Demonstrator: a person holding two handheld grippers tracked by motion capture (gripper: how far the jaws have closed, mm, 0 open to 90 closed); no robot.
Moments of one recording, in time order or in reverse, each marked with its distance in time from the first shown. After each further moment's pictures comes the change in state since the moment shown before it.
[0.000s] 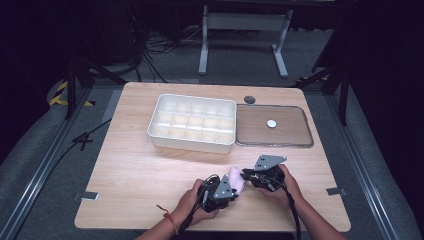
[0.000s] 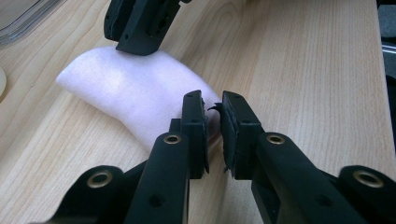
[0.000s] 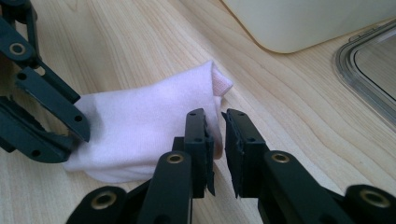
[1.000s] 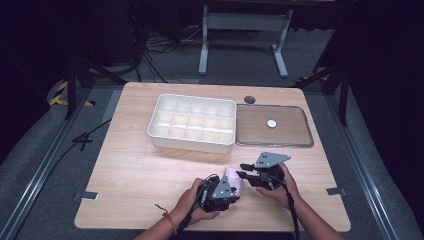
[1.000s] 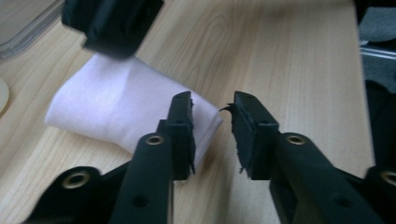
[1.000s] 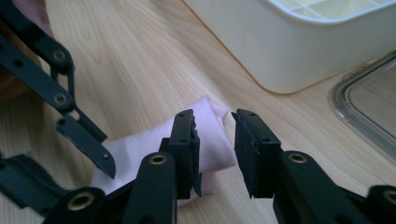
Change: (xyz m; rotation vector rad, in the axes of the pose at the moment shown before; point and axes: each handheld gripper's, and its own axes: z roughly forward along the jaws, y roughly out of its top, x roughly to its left) left arm 0.001 0.004 -0.012 -0.038 -0.034 0.010; right arm 0.006 0.014 -0.007 -0.109 0.023 0.052
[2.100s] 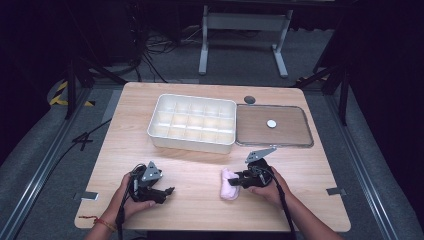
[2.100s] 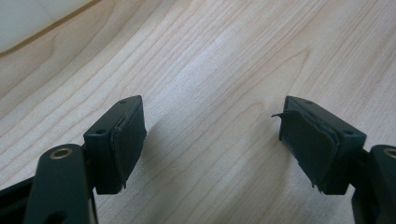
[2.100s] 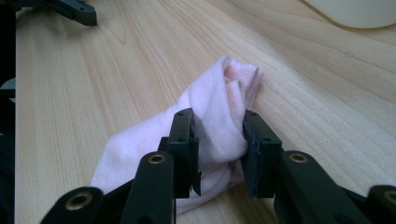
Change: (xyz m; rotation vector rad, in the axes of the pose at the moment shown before) left arm 0.069 -0.121 -0.111 0.139 0.272 -0.336; right arm -0.012 -0.007 0.035 0.144 0.236 0.218
